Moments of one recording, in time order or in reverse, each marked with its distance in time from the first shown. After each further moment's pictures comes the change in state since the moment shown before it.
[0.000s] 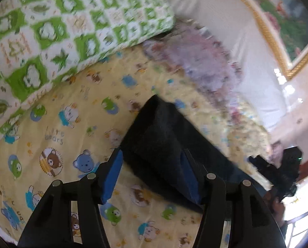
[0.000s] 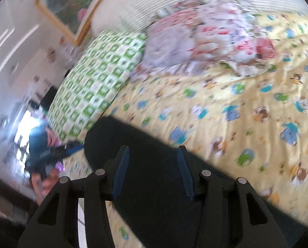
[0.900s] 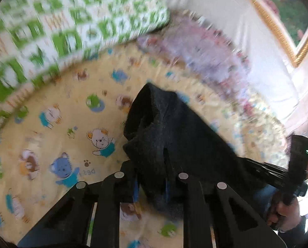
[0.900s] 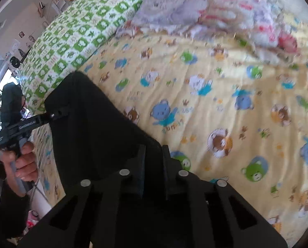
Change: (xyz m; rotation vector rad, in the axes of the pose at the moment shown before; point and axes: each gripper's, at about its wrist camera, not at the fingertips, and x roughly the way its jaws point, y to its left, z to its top) left arm 0.014 -0.033 -0.018 0.098 -0.082 0.054; right arm 0.068 0.003 -0.008 -0.217 0.214 -0.171
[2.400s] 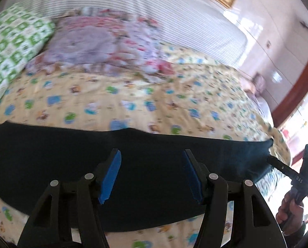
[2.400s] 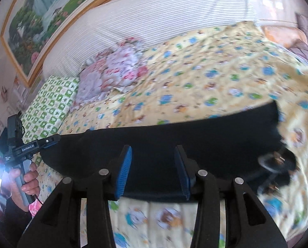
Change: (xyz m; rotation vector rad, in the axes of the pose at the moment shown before) left arm 0.014 -0.207 -0.051 0.415 0.132 -0.214; right arm -0.233 -0.083 -0.196 0.453 -0.446 -0.257
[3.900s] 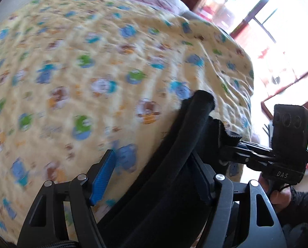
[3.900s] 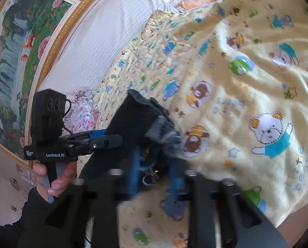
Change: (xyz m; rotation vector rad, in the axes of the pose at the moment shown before) left arm 0.223 -0.318 0.020 0.750 0.602 -0.457; right arm -0.038 -0.140 -0.049 0.548 -0.158 0.000
